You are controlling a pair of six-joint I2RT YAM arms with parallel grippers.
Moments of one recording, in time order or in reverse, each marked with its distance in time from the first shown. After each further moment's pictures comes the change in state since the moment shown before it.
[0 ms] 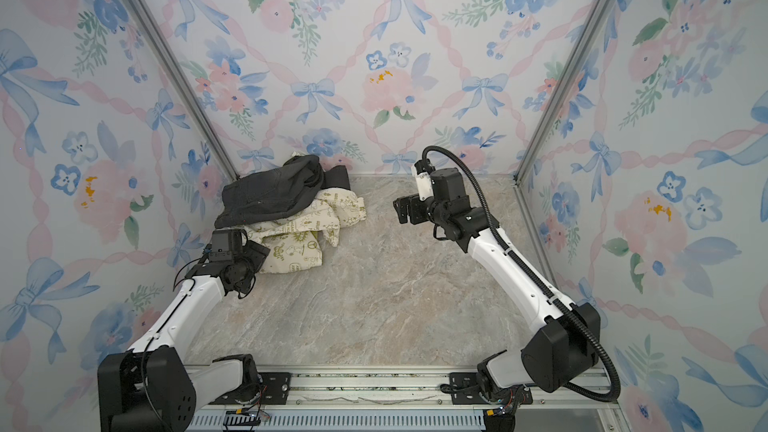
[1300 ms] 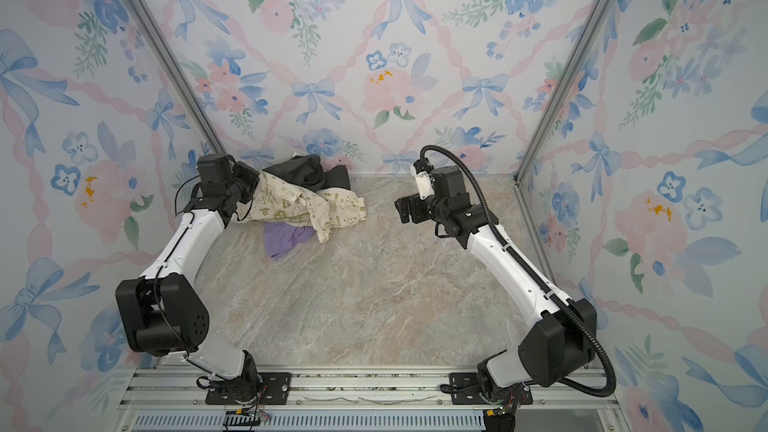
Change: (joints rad) left arm -0.003 0.460 0.765 0.301 0.111 0.011; right arm -0.037 0.028 0.026 -0.016 -0.009 -0.064
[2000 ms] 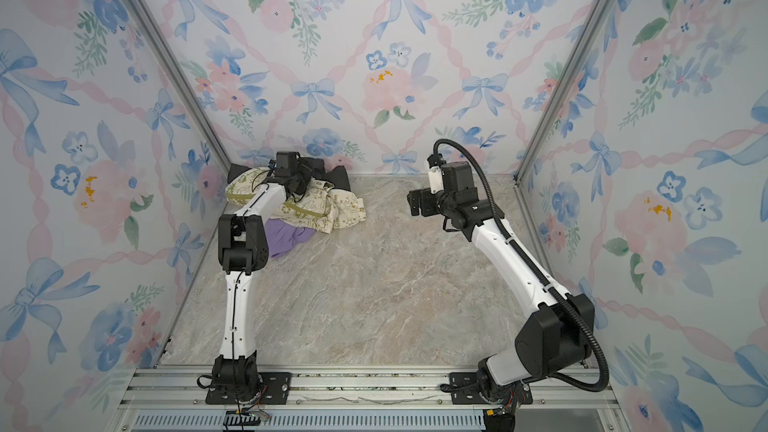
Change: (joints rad) left arm -0.167 0.861 0.681 -0.089 -0.072 -0.120; right arm -0.071 0.032 0.028 -0.025 0.026 0.028
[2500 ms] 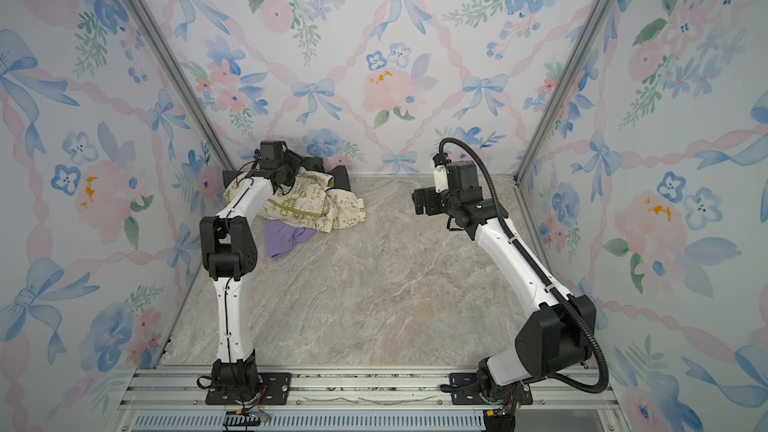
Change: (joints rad) left arm 0.043 -0.227 -0.094 -0.040 0.010 0.017; right arm -0.031 0.000 0.004 -0.008 -0.001 0.000
